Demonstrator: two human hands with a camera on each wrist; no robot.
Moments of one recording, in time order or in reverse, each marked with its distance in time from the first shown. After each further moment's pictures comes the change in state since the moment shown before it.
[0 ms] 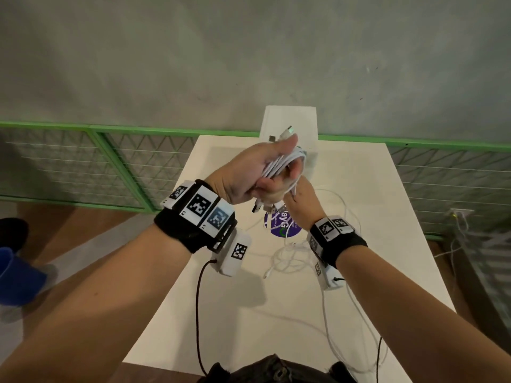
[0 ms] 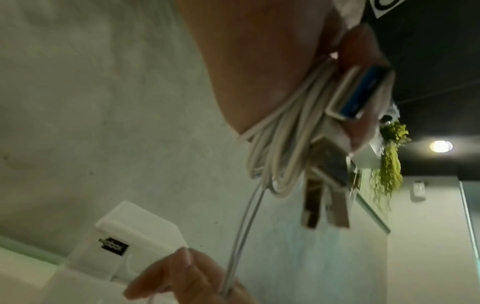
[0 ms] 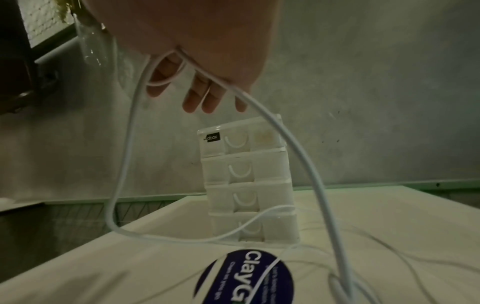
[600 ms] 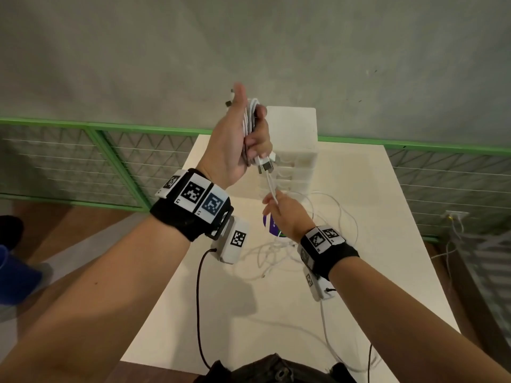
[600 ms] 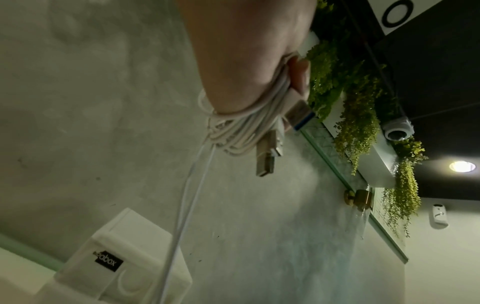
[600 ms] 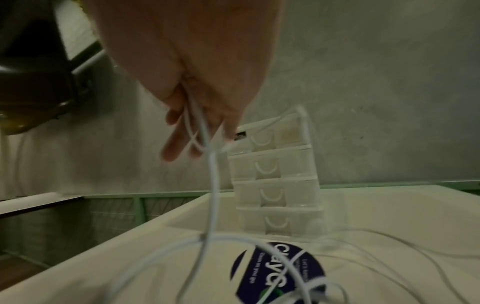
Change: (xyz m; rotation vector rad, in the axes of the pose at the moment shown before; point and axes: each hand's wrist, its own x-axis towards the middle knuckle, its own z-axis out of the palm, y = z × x) left_hand 0.005 0.019 -0.017 -0.206 0.469 0.394; right_hand -0.017 -0.015 0.016 -0.037 -0.295 0.212
